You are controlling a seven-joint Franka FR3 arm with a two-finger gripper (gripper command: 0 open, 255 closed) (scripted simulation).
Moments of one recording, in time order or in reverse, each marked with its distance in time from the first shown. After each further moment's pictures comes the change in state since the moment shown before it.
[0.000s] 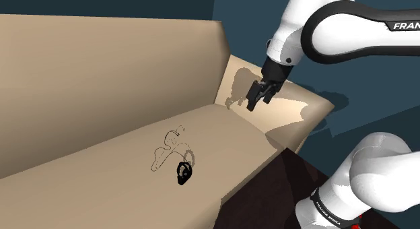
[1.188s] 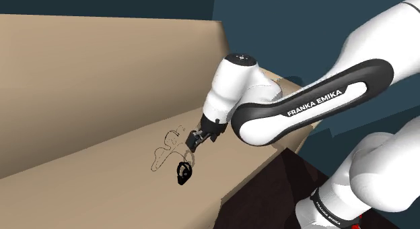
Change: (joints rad) arm -0.001 0.543 0.371 -0.007 -0.037 0.661 0.371
